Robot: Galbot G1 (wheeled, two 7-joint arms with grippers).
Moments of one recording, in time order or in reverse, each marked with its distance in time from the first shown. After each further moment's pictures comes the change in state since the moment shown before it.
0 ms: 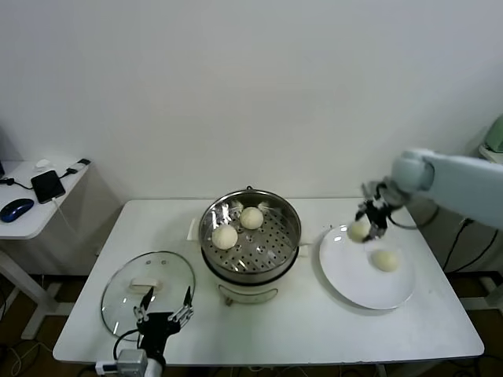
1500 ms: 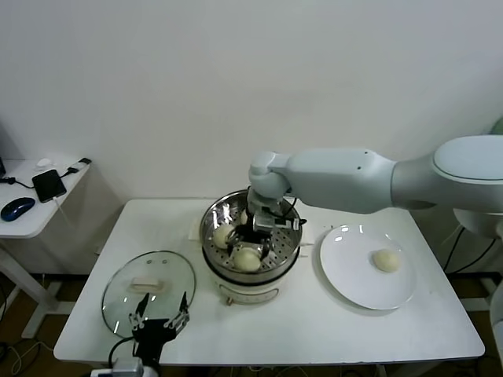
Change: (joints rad) left arm 0.039 0.002 -0.010 -0.004 -0.005 -0.026 -0.010; right arm -0.156 0.442 0.108 0.014 -0.376 0.692 0.074
